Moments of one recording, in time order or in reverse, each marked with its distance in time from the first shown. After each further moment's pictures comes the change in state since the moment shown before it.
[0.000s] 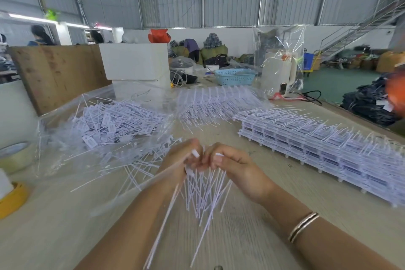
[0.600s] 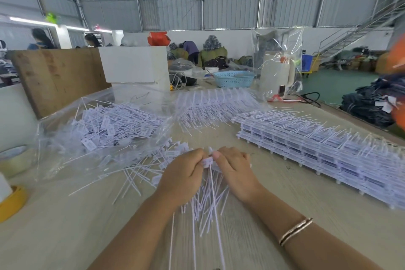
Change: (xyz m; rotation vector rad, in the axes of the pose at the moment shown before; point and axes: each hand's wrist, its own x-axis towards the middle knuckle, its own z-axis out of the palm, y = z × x) left_hand -0.010 -0.020 0.003 0.907 0.045 0.183; right_hand 0.001 0.031 -0.005 -0.817 0.270 0.211
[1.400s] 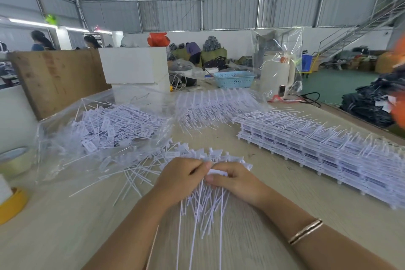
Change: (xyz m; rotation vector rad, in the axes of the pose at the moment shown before) left_hand 0.004 -0.009 -0.005 0.049 -0.150 -0.117; right_hand -0.006 -0.003 -0.013 0.450 -0.317 -0.018
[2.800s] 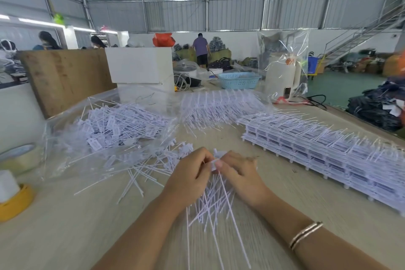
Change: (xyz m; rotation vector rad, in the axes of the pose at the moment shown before) left_hand -0.002 0.003 0.012 -0.137 0.177 0.137; right_hand 0.004 0.001 0.006 -0.347 0.316 -0.041
